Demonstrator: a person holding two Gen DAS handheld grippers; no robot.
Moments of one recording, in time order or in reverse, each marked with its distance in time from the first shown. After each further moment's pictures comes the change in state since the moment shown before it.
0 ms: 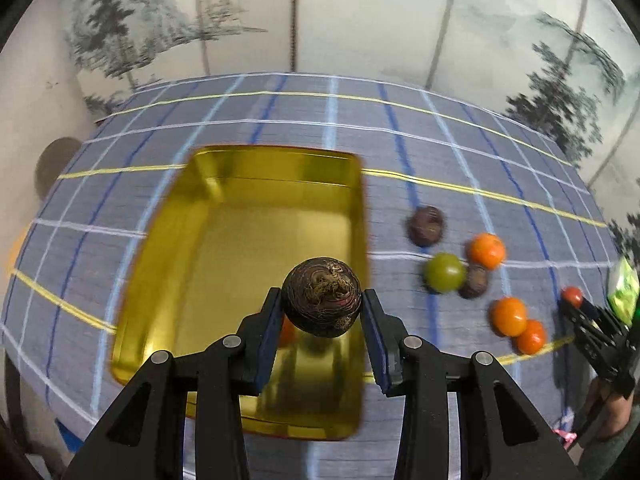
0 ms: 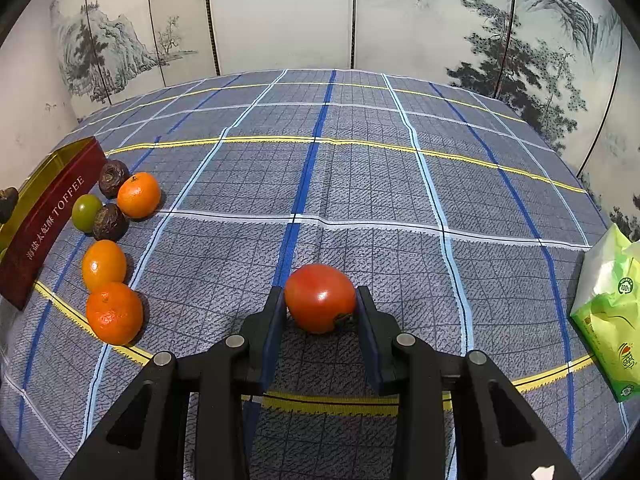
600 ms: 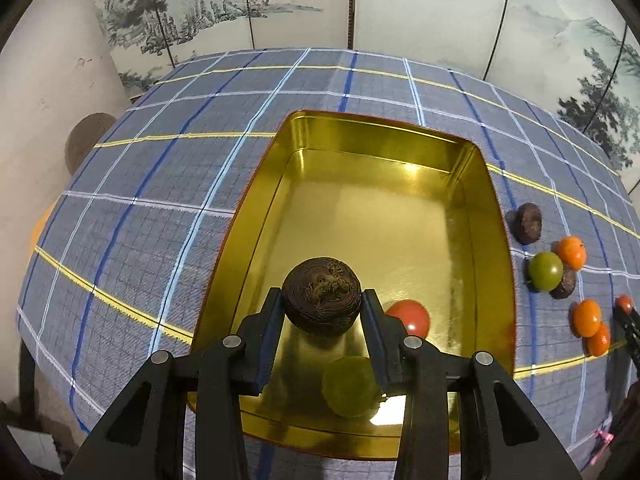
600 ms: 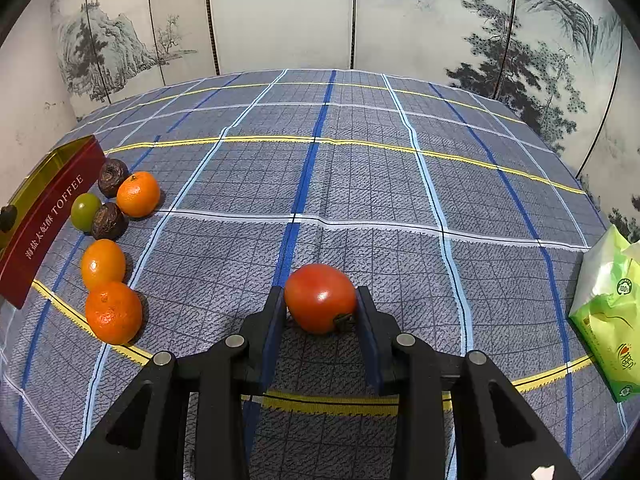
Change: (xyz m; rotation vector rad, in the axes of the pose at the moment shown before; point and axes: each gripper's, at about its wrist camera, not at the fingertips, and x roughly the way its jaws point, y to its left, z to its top) left arm 0.026 0.067 -0.009 -0.052 0.057 0.115; right arm 0.000 0.001 0.000 0.000 0.000 -0.001
